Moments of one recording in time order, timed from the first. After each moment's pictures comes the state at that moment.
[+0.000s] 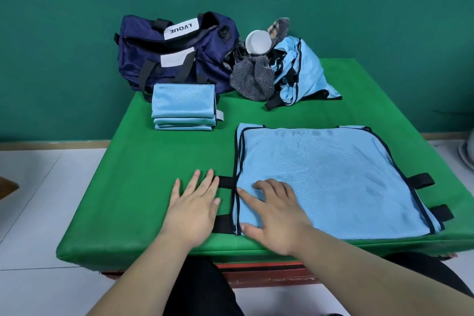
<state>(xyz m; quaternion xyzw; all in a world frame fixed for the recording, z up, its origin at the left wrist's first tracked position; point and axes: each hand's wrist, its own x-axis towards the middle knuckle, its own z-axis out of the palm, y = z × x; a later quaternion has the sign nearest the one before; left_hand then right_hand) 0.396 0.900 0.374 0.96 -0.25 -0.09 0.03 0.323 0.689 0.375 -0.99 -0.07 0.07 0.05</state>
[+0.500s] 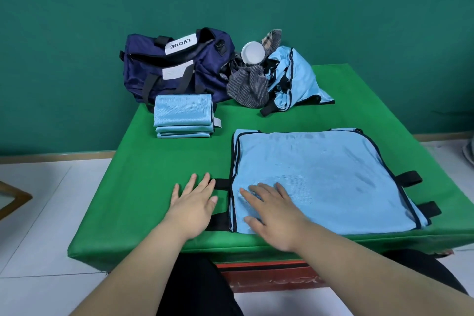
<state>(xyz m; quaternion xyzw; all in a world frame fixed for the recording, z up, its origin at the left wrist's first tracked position) 0.402 0.895 0.390 0.96 -0.21 -0.17 0.06 0.314 0.678 0.381 -0.99 -0.10 0.07 0.10</state>
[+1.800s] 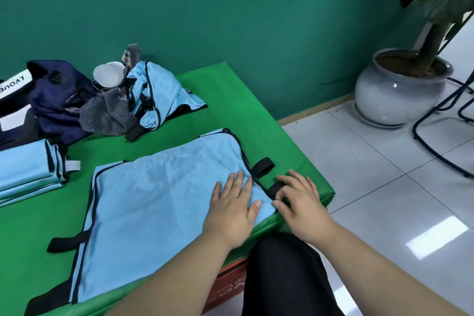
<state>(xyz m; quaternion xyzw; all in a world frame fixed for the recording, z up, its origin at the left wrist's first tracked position) 0.287 0.538 0.364 0.89 -0.44 -0.10 0.04 0.161 0.384 0.359 -0.94 0.19 -0.12 0.27</state>
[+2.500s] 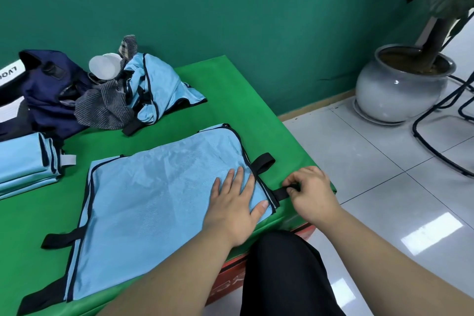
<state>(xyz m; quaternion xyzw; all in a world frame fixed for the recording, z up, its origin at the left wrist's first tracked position) 0.285 0.536 0.368 0.89 -0.44 -0.10 0.00 0.174 0.360 0.369 -0.91 0.28 -0.13 0.27</state>
